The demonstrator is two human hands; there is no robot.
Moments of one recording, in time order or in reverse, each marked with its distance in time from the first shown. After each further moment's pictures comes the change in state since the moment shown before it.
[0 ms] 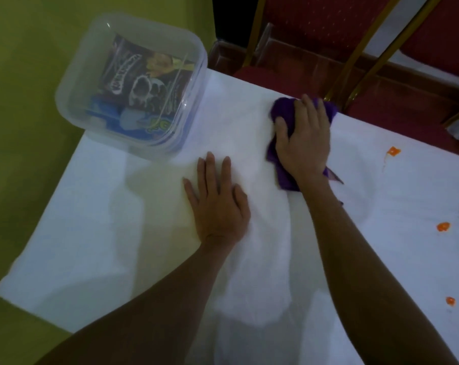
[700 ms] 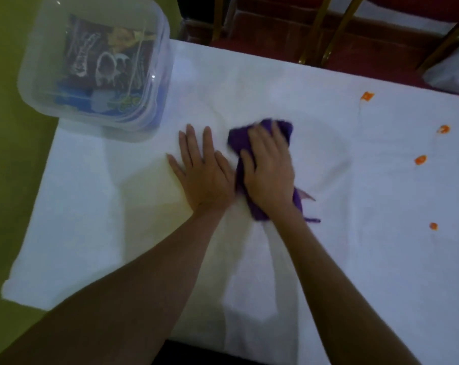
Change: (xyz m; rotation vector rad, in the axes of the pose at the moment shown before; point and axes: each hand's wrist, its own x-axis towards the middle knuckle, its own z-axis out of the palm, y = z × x) left_hand -0.003 -0.002 0.002 -0.045 0.011 0.022; right_hand -0.139 -0.016 -0.007 0.095 0.016 -0.049
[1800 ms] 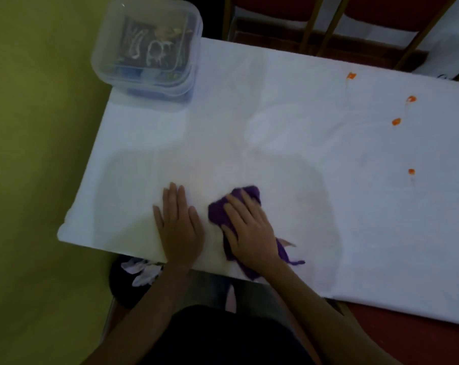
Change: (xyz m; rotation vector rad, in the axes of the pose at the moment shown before) left_hand -0.172 -0.167 -0.073 -0.089 -0.109 0.037; right_hand -0.228 -0.085 -0.006 -0.058 -0.319 -0.168
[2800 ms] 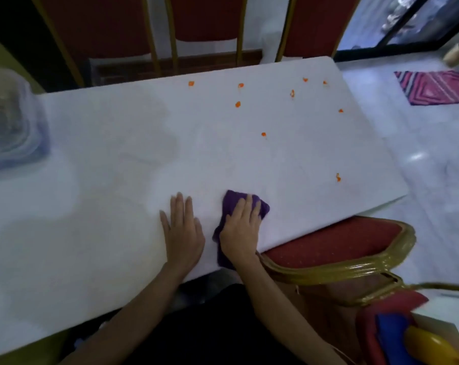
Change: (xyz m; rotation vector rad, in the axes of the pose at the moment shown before) left_hand -0.053 0.150 0.046 -0.073 -0.362 0.573; right_hand -0.102 0.077 -0.027 0.144 0.189 0.977
